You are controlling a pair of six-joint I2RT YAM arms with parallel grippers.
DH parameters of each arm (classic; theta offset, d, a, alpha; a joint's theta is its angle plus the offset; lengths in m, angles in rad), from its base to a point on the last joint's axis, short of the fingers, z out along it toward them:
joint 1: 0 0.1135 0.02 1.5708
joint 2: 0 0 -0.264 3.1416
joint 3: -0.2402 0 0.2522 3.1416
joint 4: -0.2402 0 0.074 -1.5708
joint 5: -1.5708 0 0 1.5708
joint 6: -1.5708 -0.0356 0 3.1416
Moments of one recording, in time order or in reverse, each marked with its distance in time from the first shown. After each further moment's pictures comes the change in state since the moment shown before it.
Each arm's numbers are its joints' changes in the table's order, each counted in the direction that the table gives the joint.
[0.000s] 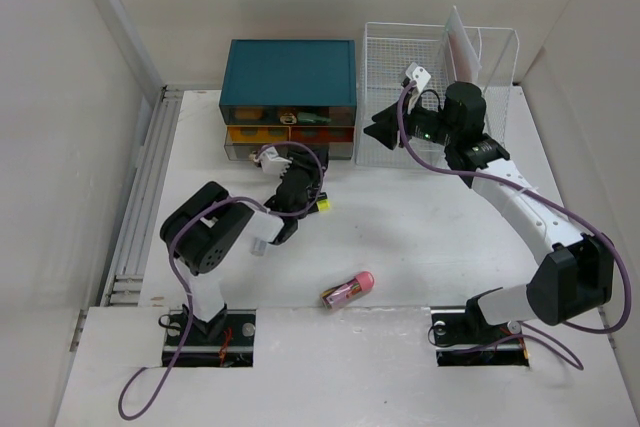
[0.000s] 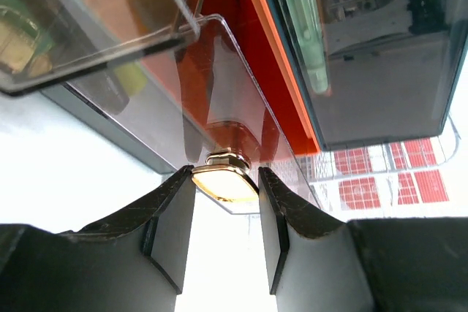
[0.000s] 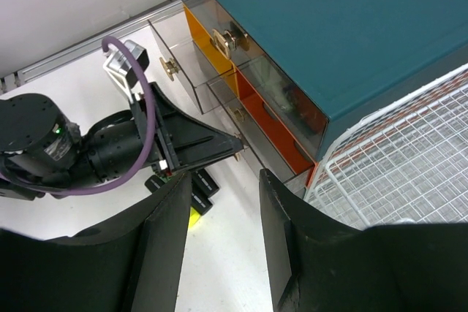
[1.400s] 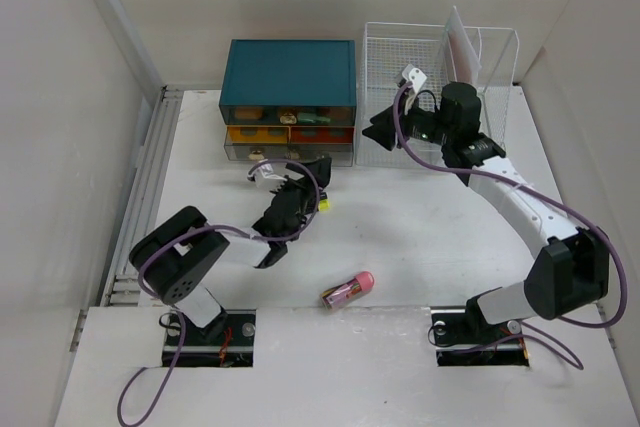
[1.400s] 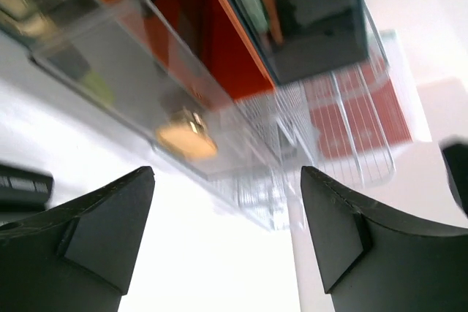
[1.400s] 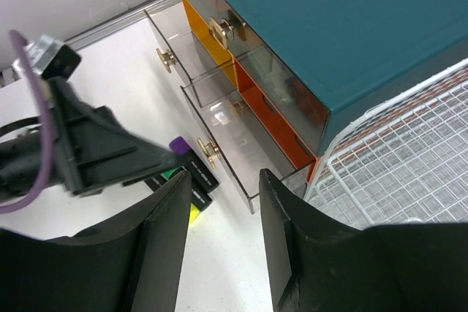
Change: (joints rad) left arm -0.100 0.219 0.199 0.050 0.045 -0.085; right arm 0.000 -0.030 0.000 0.000 0.005 0.002
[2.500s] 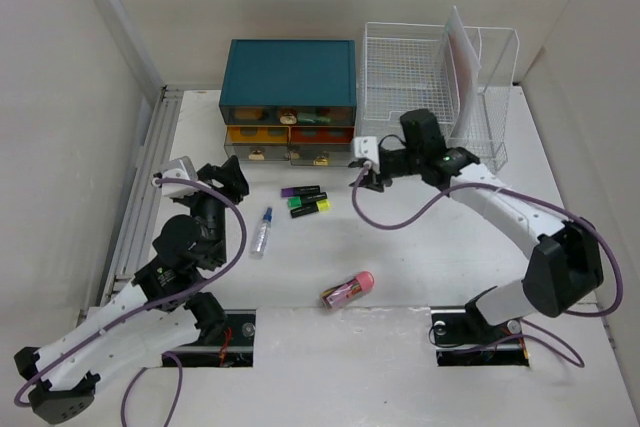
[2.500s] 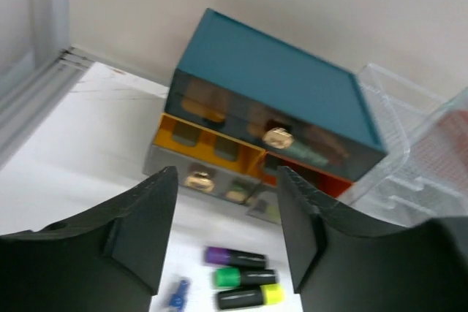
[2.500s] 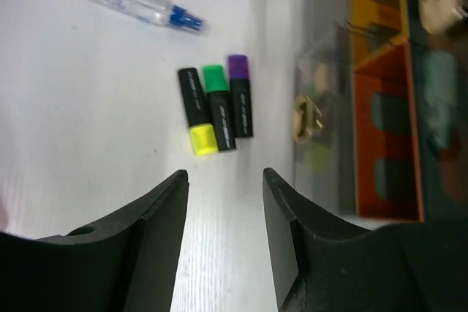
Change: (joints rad) left arm -0.126 1.073 -0.198 -1.026 0.406 -0.919; right arm 0.134 -0.023 0.046 -0.362 0.134 0.818
